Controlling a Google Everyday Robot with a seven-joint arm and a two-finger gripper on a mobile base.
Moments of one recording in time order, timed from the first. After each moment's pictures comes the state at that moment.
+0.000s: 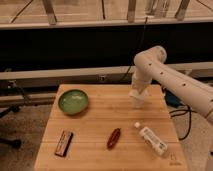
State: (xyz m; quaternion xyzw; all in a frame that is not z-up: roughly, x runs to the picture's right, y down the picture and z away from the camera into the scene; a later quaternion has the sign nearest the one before) arm 0.190 -0.013 0.788 -0.19 -0.11 -0.47 0.86
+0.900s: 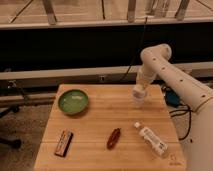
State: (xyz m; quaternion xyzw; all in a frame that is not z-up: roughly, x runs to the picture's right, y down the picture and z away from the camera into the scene) arm 0.224 -0.031 0.836 -0.20 -0.11 -0.41 0.88
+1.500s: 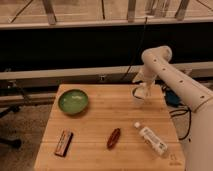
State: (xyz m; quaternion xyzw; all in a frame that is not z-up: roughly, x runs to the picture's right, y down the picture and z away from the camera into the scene) arm 0.228 -0.028 0.842 -0.20 -0.11 -0.40 0.89
